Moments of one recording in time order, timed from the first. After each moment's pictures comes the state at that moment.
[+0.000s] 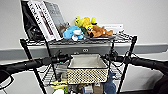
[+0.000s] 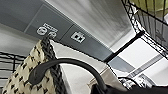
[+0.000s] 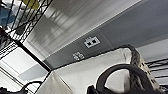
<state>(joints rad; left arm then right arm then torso) 0.15 2.33 -1.55 -0.29 0.12 -0.40 -0.16 2.55 -1.73 0.11 -0.11 0.42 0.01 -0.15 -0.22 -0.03</state>
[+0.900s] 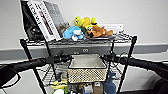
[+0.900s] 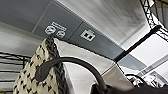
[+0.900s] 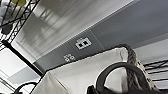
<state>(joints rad) 0.16 2.40 -1.68 -0.26 0.18 -0.40 -0.19 2.63 -1.86 0.07 -0.09 0.41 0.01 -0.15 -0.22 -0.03</state>
